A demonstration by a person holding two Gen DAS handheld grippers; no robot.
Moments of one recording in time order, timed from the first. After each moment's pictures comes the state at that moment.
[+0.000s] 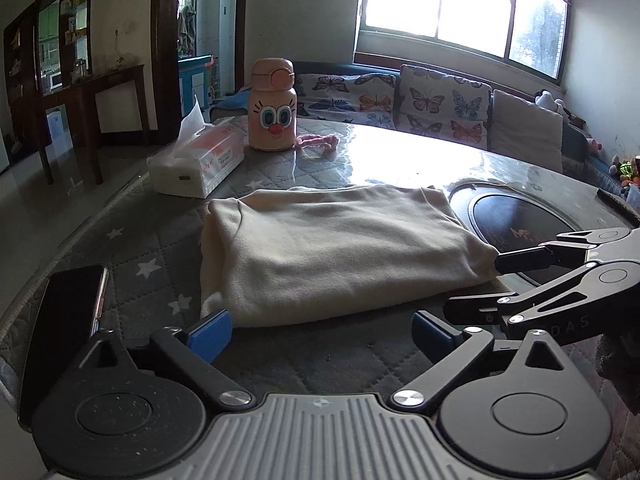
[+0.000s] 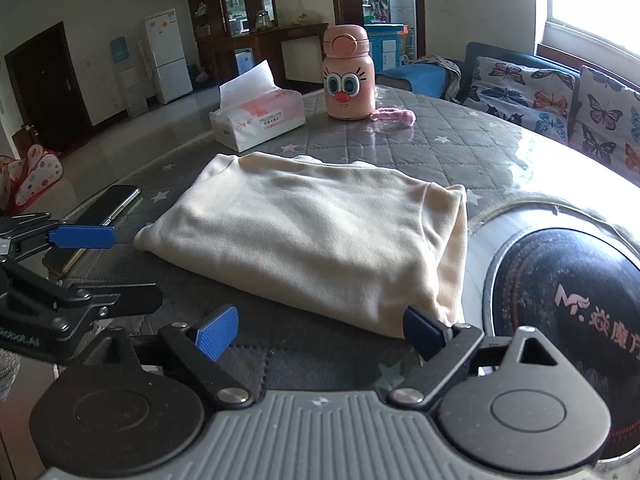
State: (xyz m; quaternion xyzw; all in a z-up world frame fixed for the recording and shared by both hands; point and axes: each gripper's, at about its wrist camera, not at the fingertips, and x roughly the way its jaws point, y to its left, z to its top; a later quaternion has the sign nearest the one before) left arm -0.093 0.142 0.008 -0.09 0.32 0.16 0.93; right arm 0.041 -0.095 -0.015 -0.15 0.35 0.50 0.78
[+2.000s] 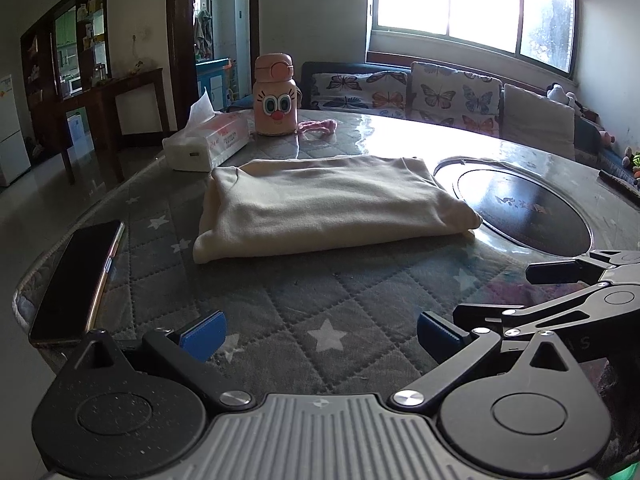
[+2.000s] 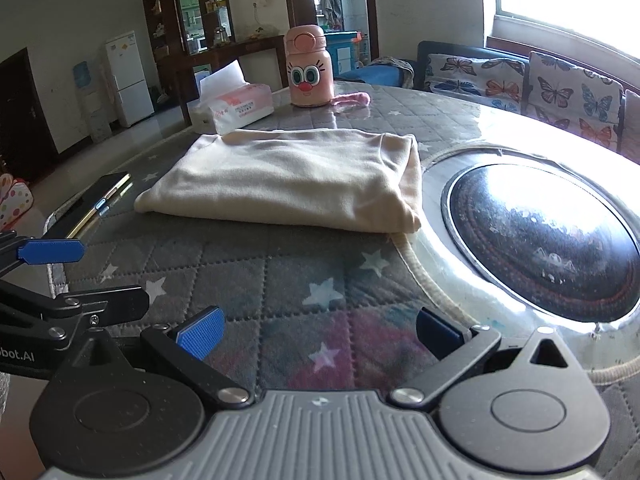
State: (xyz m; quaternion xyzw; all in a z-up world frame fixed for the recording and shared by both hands) left arm -0.129 0.084 -0.006 -0.07 0.32 0.20 0.92; right arm -0.011 -0.154 -0.034 -0.12 0.35 0.44 0.82
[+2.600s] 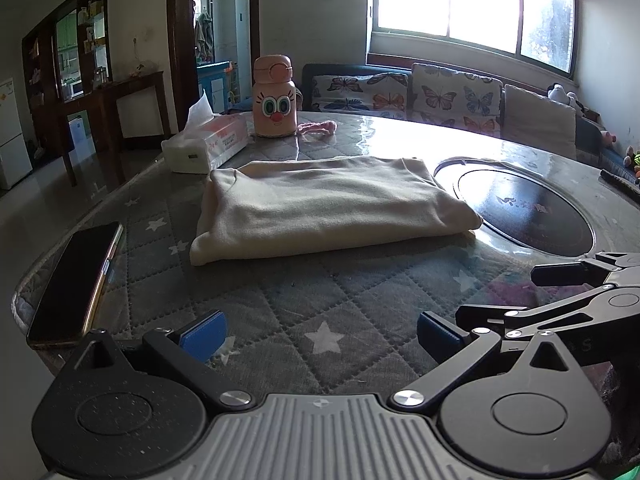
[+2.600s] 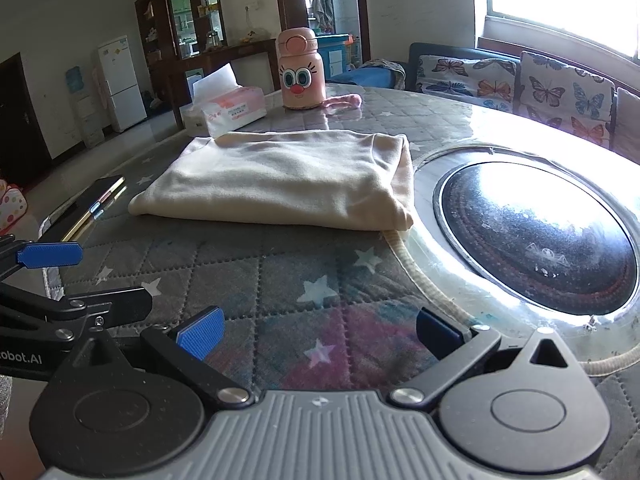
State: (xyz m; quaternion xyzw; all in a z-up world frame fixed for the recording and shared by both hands) left arm -0.124 0.082 -0.008 -0.07 0.32 0.20 0.92; right arm -0.013 -0.156 -0.036 -0.12 0.34 0.43 0.83
